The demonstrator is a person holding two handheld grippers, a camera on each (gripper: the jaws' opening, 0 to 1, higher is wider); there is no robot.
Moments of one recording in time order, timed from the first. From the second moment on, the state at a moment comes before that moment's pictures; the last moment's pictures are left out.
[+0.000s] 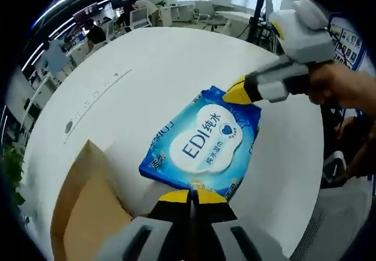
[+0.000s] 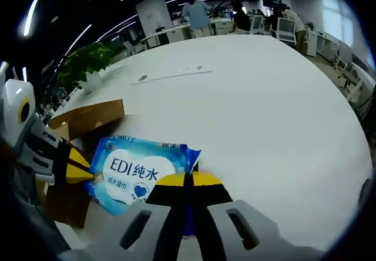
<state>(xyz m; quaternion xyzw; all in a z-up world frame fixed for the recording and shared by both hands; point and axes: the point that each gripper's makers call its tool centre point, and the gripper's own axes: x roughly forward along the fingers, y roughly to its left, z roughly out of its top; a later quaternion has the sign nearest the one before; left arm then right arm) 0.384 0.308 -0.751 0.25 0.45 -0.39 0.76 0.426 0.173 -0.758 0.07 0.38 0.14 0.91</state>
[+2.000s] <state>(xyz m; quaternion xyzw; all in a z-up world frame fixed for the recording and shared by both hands) 0.344 0.441 -0.691 0.17 0.39 -0.46 0.77 0.384 0.316 -0.646 -0.20 0.31 0.40 0.84</state>
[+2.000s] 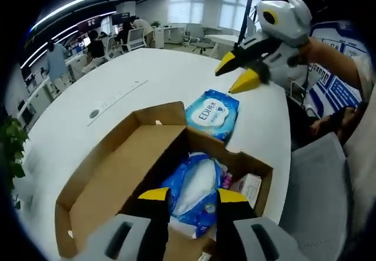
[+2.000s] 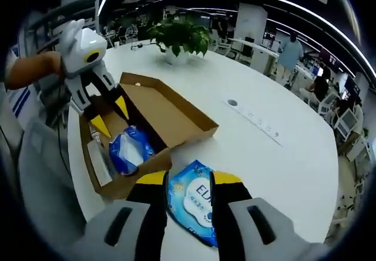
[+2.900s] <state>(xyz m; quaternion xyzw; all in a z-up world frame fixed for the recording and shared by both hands) 0.318 0.427 -0.736 0.23 0.39 -0.54 0.71 0.357 0.407 -0.679 -0.22 0.31 0.50 0.78</state>
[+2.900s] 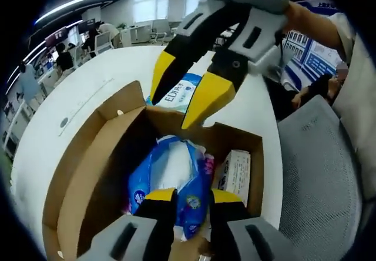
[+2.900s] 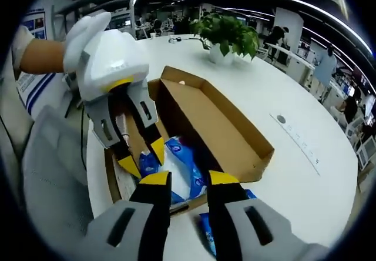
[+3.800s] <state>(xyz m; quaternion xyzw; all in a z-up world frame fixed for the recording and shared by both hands) 0.318 0.443 -0.743 0.22 0.41 -0.52 0.72 0.368 0.439 -0.728 -0.32 0.31 0.50 0.74</state>
